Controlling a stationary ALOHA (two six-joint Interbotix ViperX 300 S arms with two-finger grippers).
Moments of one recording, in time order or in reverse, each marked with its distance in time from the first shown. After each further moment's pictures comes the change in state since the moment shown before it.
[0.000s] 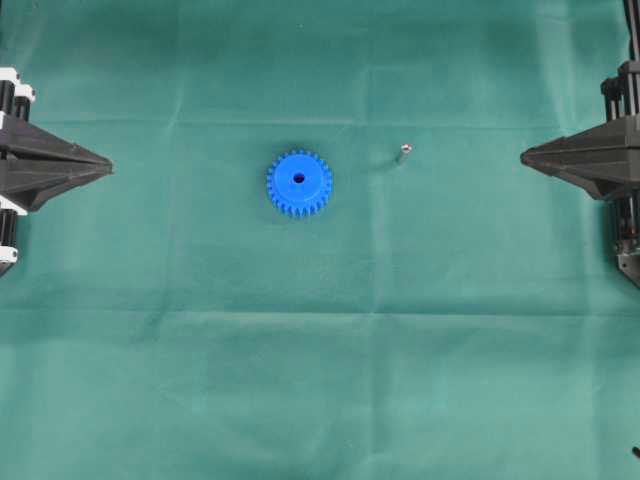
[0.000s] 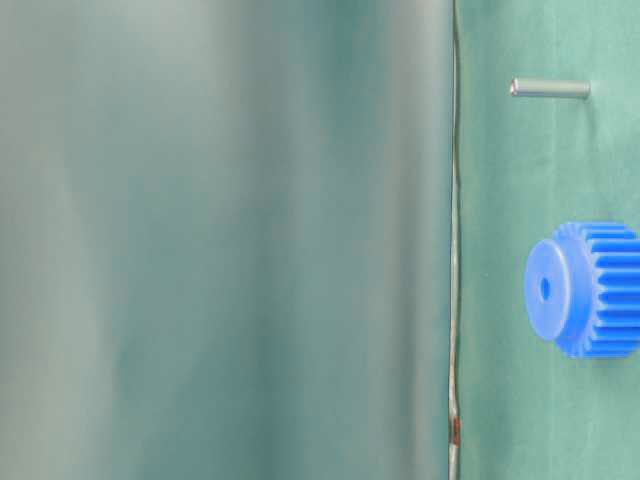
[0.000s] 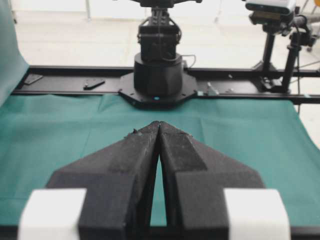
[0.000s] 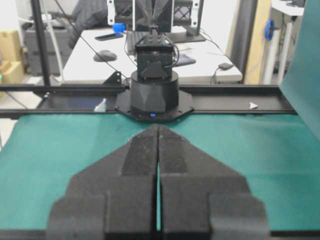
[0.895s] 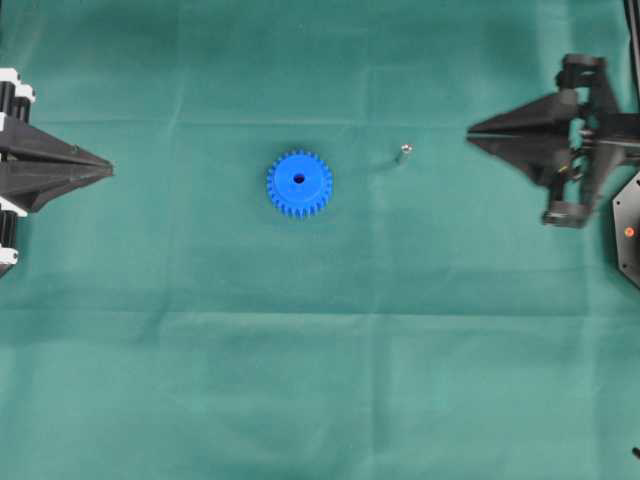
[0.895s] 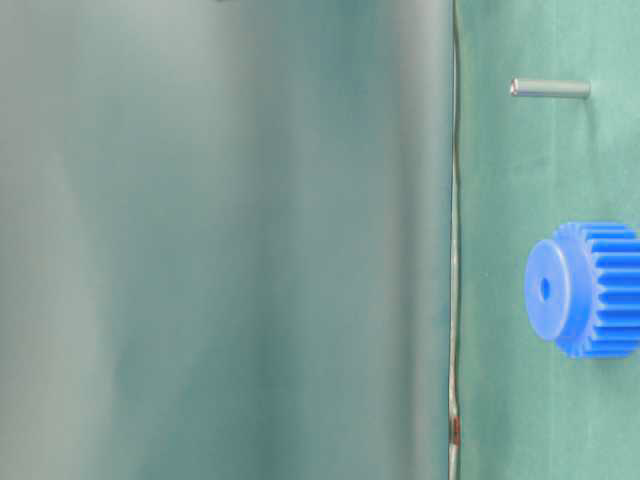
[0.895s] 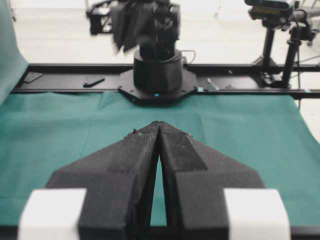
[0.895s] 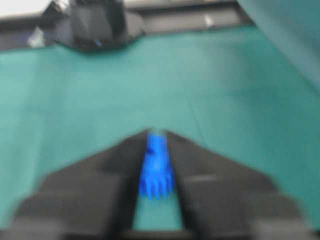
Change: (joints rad) left arm -0.002 -0.002 -0.006 0.012 0.018 0.002; right arm -0.149 0.299 0.005 0.057 -0.055 0.000
